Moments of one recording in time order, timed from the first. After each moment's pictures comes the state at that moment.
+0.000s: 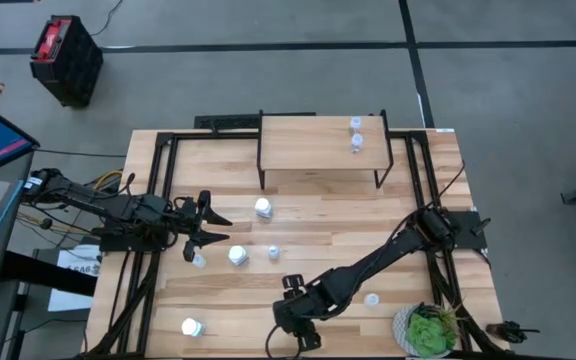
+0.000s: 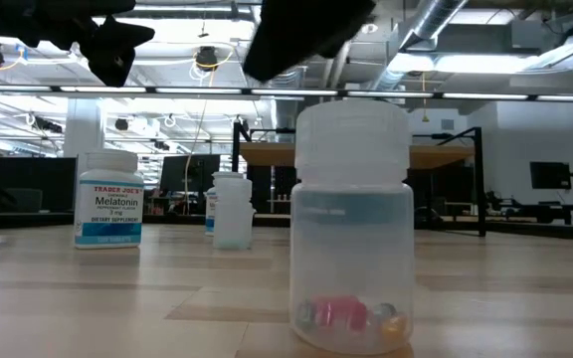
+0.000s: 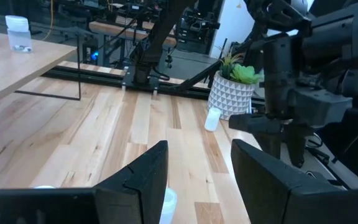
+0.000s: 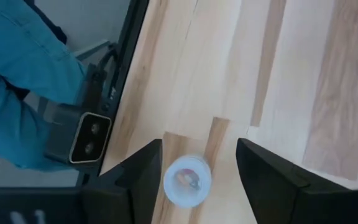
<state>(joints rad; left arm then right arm) -0.25 0.58 0.29 0.19 -0.11 -0.23 0.52 2.17 1.84 -0.68 0.00 0.31</state>
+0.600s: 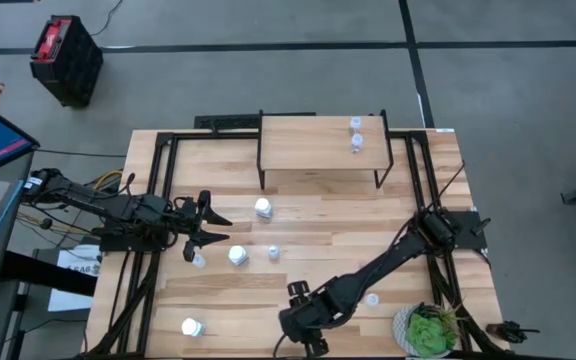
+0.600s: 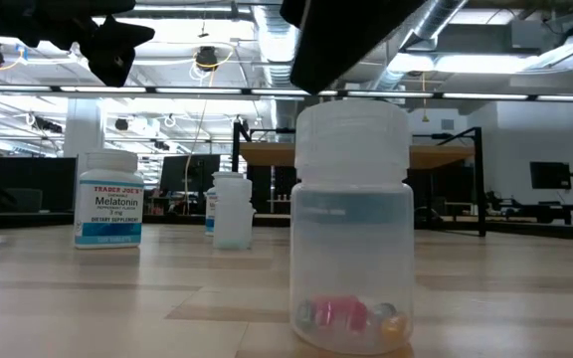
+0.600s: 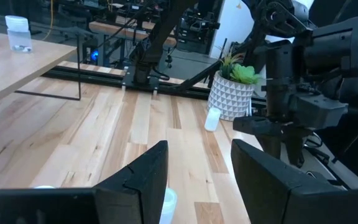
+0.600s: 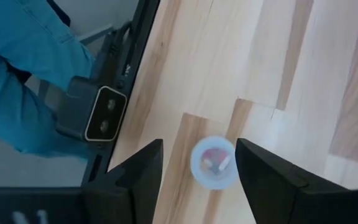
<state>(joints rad) -0.25 0.58 0.29 0.19 -0.11 -0.23 0.56 2.17 1.81 -0.67 0.00 0.31</state>
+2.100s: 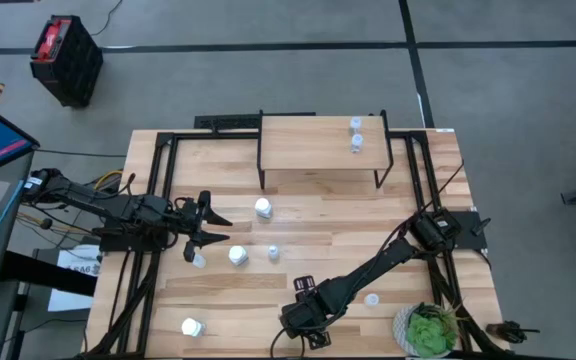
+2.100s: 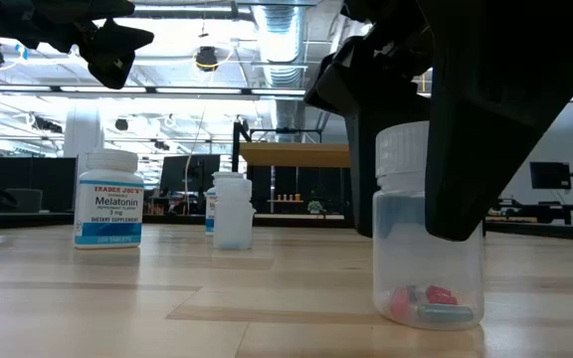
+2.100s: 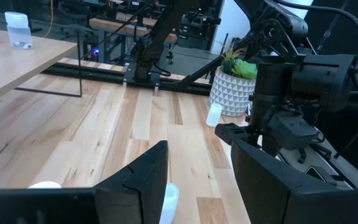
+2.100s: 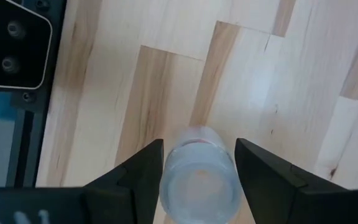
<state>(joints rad) -0.25 0.58 0.29 0.17 -0.11 -0.22 0.55 2.25 1.81 -0.81 0.00 0.32</state>
